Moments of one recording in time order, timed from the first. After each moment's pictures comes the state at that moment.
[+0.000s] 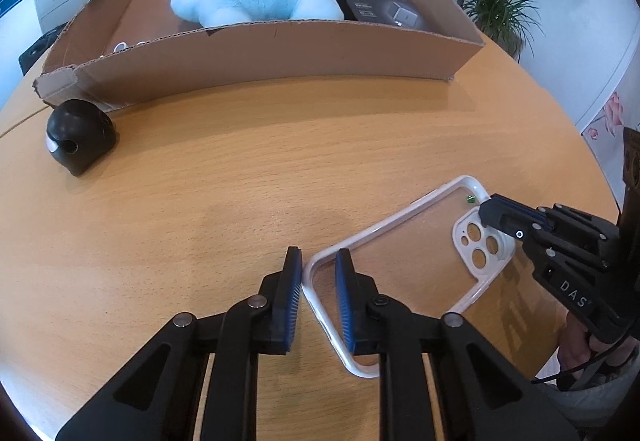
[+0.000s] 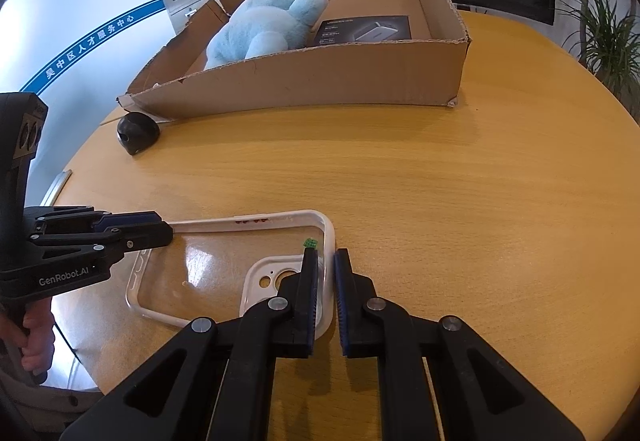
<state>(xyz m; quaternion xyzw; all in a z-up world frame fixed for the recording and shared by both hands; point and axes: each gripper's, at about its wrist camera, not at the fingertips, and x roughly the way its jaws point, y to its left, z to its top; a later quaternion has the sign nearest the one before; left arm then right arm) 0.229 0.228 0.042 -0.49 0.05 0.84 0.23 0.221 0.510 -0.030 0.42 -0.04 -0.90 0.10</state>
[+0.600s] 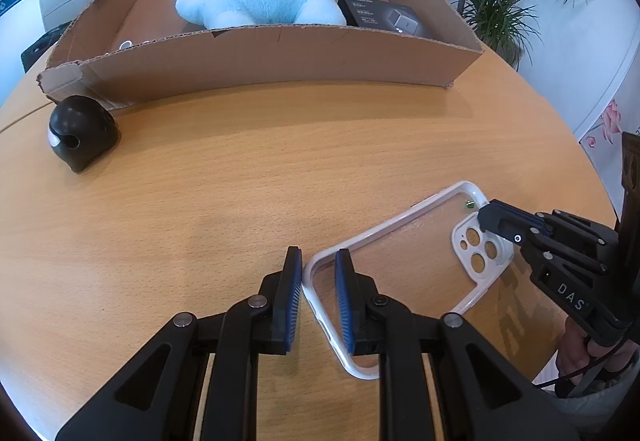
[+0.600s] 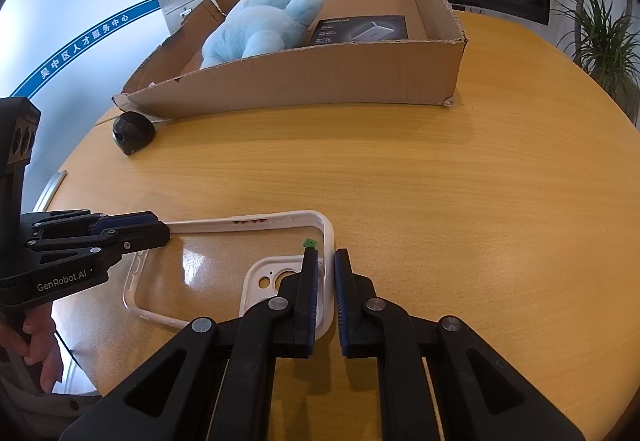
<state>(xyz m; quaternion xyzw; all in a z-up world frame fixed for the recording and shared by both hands) 0.238 0.245 0.033 -0.48 0.04 0.84 0.24 0.223 0.508 -0.030 0.42 -0.04 -0.90 0.09</state>
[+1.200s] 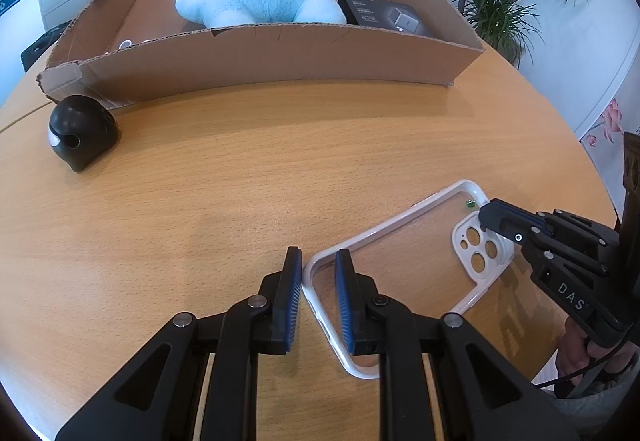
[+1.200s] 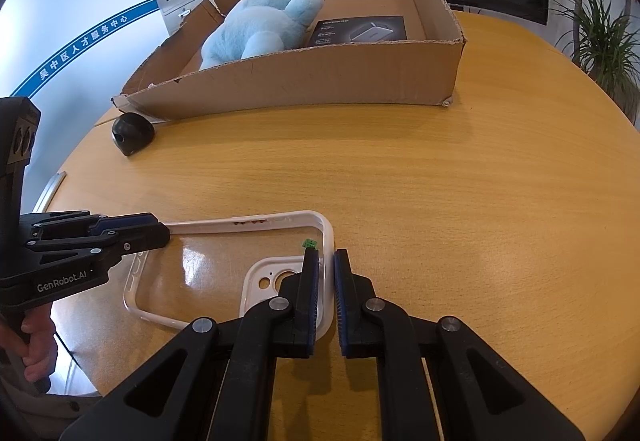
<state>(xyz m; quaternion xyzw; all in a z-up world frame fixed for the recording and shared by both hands) 0.236 0.246 0.034 -0.48 0.04 0.84 0.23 0.222 0.507 -0.029 0.42 -0.04 -0.90 0.09</state>
